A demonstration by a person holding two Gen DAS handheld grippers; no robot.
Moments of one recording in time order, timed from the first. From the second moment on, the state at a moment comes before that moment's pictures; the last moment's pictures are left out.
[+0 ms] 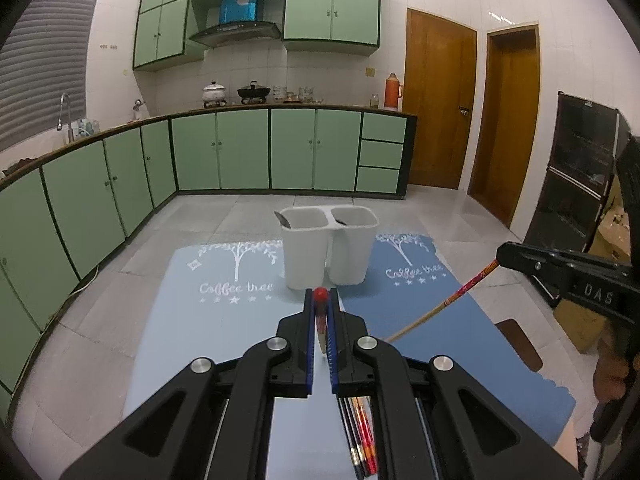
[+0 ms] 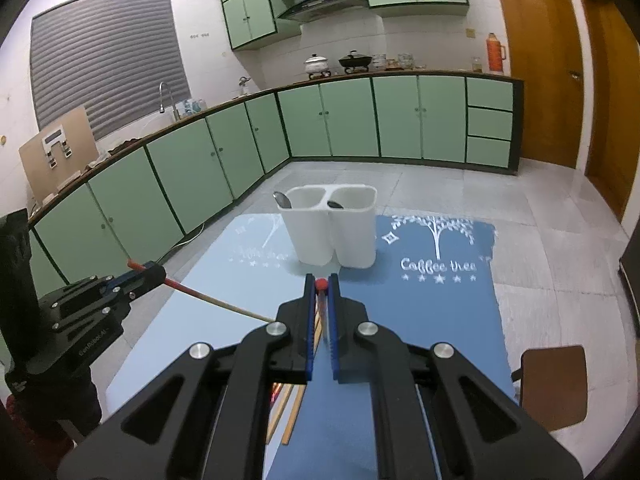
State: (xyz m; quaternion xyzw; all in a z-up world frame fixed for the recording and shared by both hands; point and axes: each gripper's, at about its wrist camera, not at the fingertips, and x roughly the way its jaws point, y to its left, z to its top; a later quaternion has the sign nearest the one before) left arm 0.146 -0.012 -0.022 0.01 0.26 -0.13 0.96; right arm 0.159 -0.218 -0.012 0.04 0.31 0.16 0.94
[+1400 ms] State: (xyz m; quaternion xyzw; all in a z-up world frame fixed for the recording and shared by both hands) left arm 0.329 -0.049 0.017 0.03 0.25 -0.13 0.96; right arm 0.367 -0.215 0.023 0.03 0.27 0.12 0.95
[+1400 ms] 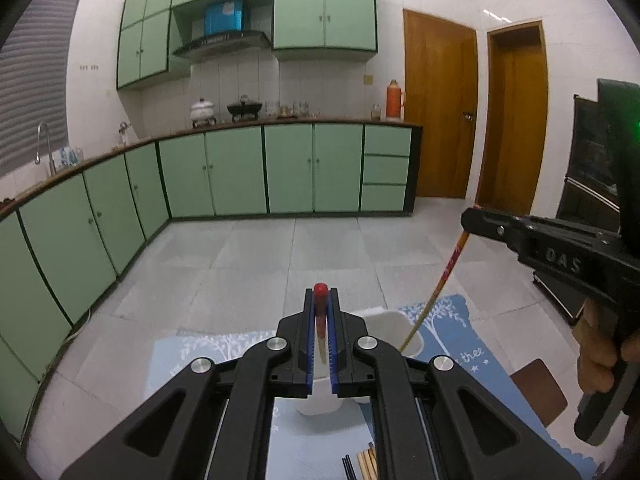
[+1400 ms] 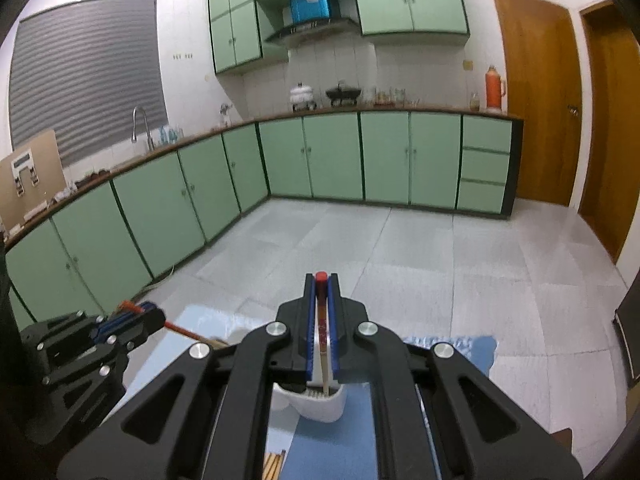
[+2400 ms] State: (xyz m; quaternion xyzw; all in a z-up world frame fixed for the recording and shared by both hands) left arm 0.191 -0.016 -0.080 0.00 0.32 -0.11 0.94; right arm 0.185 -0.221 -0.093 0.05 0.31 0.09 0.94
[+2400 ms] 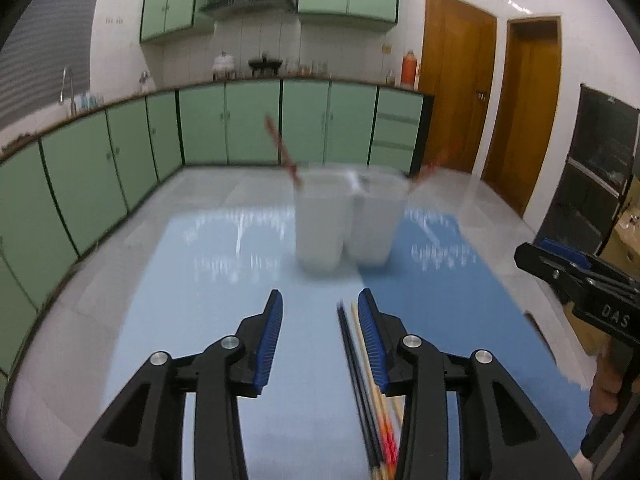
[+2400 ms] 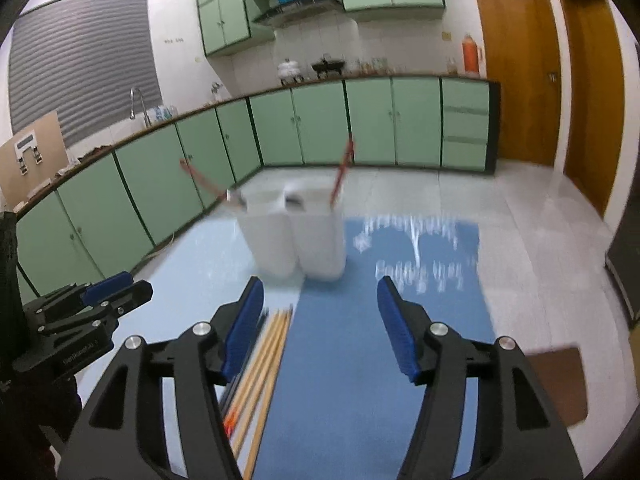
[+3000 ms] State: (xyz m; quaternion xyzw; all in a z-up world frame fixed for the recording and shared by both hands) left arm 0.128 -0.006 -0.172 0.02 0.41 -0.10 0.91; right arm 0.100 -0.169 -0.195 0.01 0.41 0.13 0.90
